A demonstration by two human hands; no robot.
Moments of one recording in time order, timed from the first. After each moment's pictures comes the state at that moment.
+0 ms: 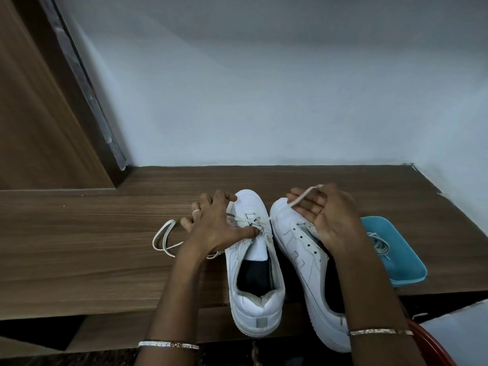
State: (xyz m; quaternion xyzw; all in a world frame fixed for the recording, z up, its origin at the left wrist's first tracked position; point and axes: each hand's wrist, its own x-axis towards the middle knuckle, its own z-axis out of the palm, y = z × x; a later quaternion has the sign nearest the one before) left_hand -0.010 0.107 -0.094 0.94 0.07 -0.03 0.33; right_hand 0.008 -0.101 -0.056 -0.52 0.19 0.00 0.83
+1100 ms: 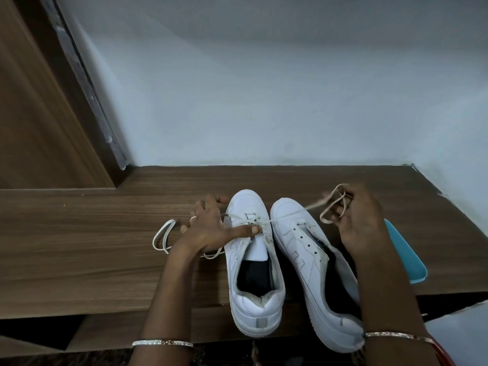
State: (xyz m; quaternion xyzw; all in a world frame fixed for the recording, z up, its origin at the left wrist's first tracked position) left_hand -0.004 0.123 -0.107 0.90 0.07 -0.09 0.42; right_hand 0.010 -0.132 -0.053 -0.58 0.23 -0.06 0.78
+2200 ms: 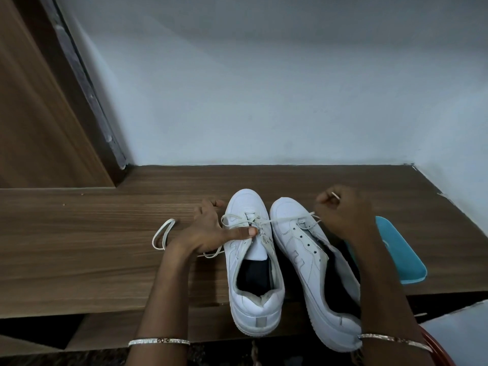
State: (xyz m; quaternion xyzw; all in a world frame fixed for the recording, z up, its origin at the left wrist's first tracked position) left_hand -0.004 0.130 -0.106 0.86 0.07 -0.15 0.48; right_hand 0.004 -0.132 -0.059 -0.92 0.10 -0.09 0.36
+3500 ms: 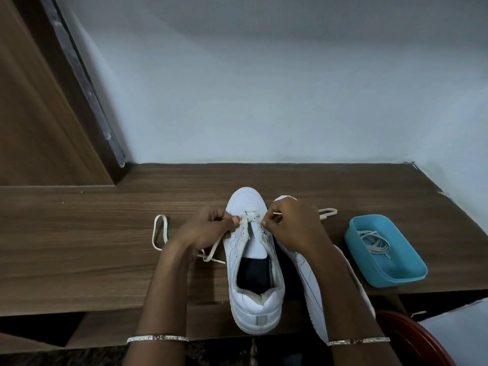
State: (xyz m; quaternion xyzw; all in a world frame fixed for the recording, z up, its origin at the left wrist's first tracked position) left_hand -0.003 0.132 -0.110 0.79 0.04 -0.17 0.59; right_hand 0.004 -0.070 -0.087 -0.97 -0.09 -0.01 0.21
